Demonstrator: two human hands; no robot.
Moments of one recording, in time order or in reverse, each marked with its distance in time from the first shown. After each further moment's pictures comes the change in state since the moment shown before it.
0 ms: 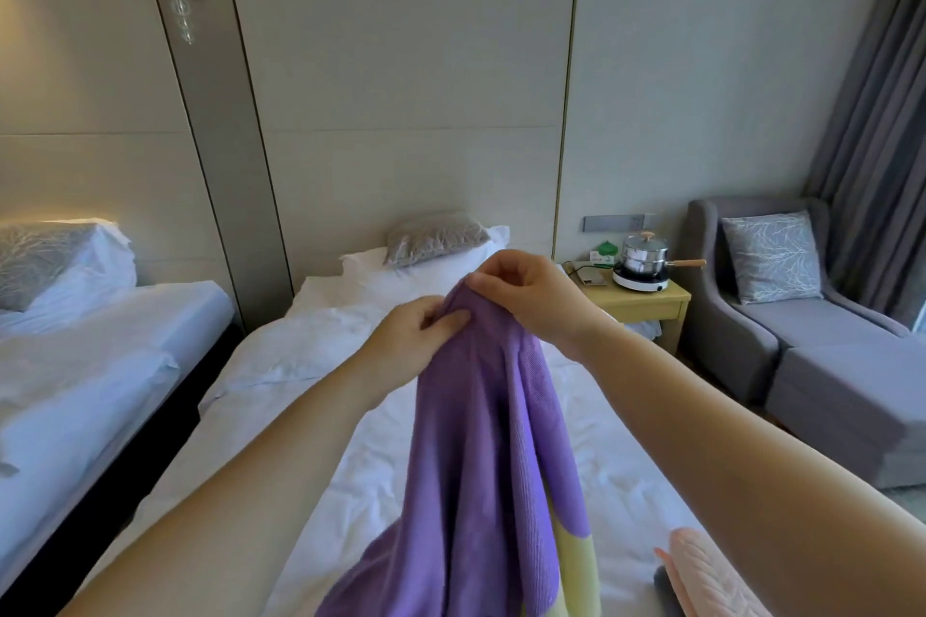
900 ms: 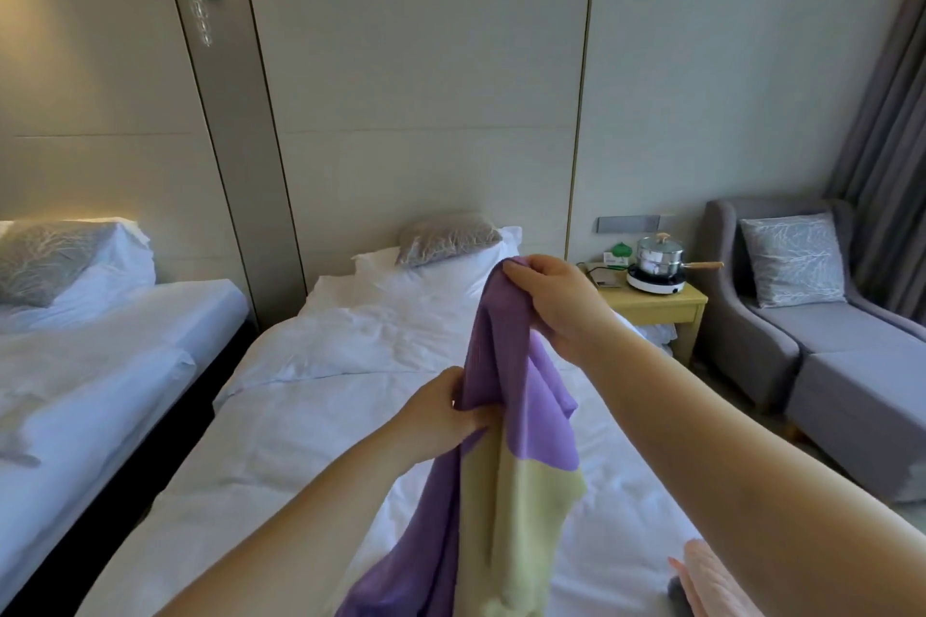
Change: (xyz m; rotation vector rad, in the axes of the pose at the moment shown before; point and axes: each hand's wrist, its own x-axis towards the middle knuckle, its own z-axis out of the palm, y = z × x) left_hand -0.028 -0.039 0.034 0.171 -0.151 -0.246; right_hand 0.012 0.004 0.002 0.300 0.158 0.295
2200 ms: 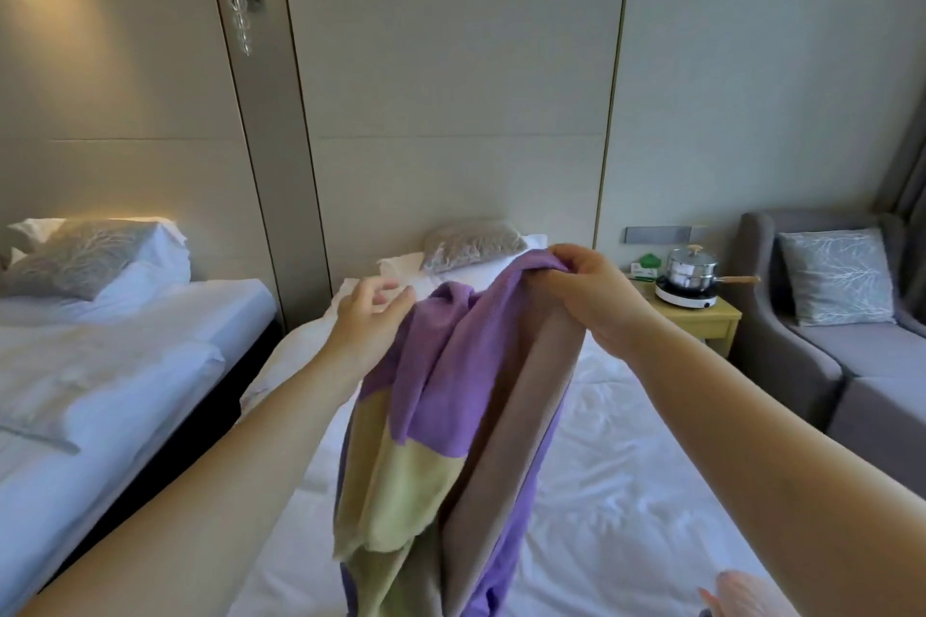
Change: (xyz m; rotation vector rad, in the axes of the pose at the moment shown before) left_hand 0.016 0.008 -0.102 -0.199 0.542 0.030; right_hand 0.017 -0.011 -0.006 -0.187 -0.088 -0.213
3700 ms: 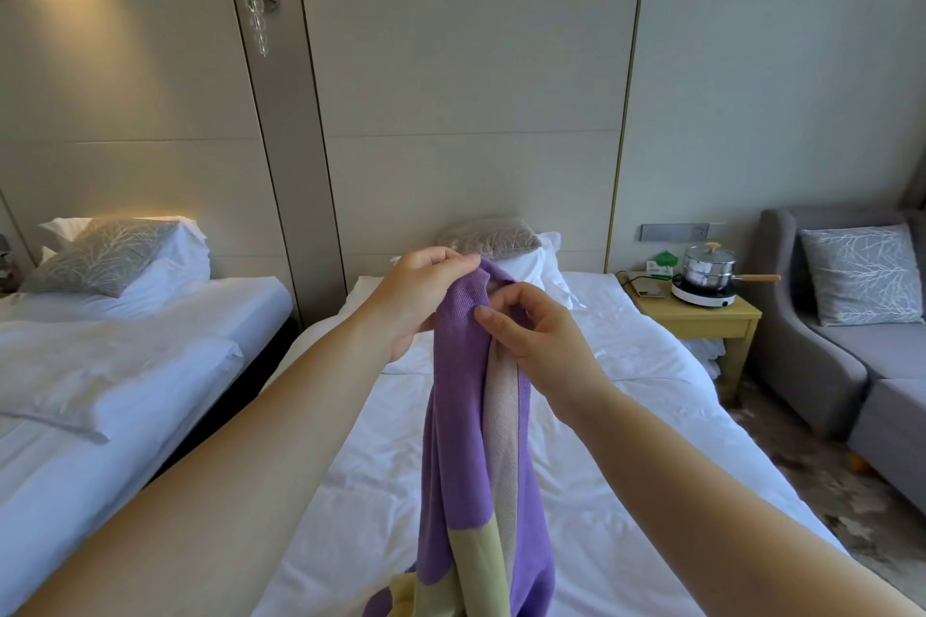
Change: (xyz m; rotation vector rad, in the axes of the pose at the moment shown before) left_hand -0.009 0.061 0.011 -0.241 -0.299 -0.043; right_hand -0.053 0.003 0.064 0.286 -0.050 -0.057
